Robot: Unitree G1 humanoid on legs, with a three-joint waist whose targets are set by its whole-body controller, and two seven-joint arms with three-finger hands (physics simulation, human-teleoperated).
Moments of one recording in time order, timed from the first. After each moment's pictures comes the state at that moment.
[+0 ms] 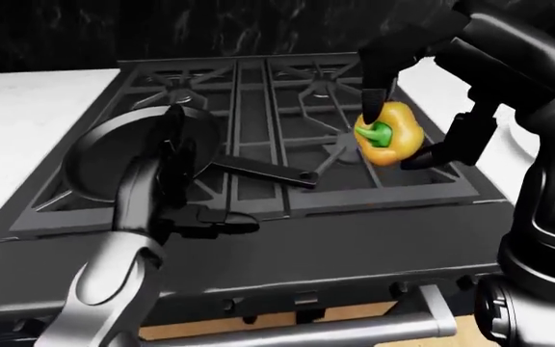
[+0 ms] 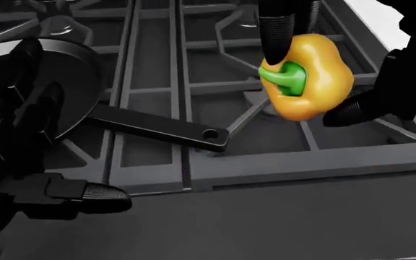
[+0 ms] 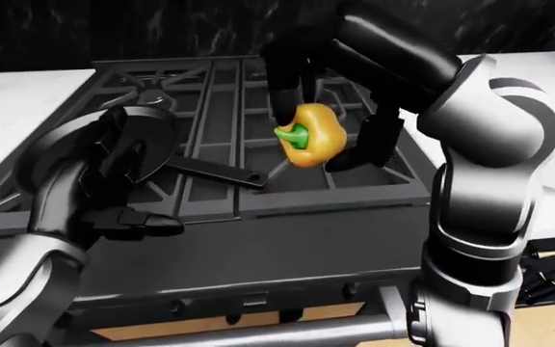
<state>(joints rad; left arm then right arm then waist) -0.35 0.13 0.20 -0.93 -0.29 1.19 0.05 -0.86 -0.52 -0.18 -0.34 -0.23 0.04 0.92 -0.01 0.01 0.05</state>
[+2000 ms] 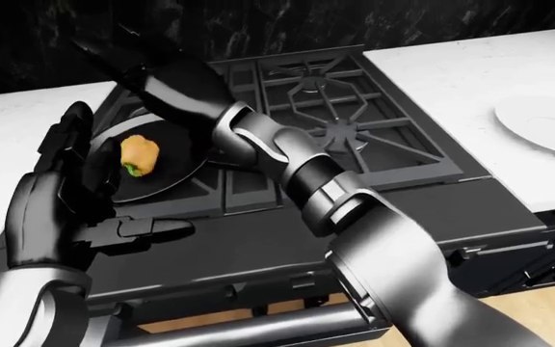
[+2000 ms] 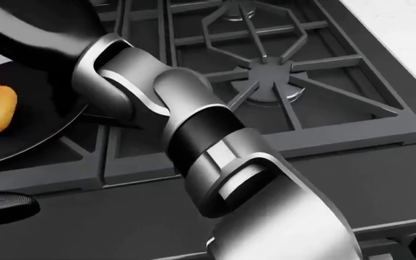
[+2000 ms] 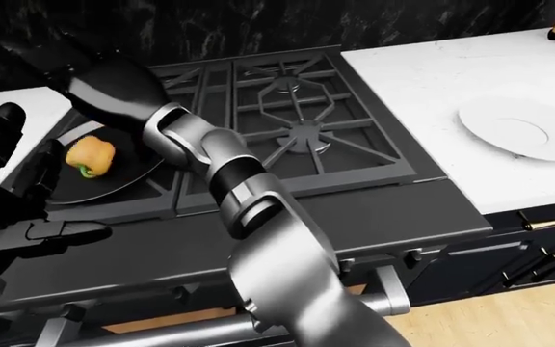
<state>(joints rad) -0.21 0.34 0.54 -1.01 -0.72 1.13 0.27 -1.55 0.20 0.12 1.34 -1.20 -0.54 -0.39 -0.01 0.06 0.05</state>
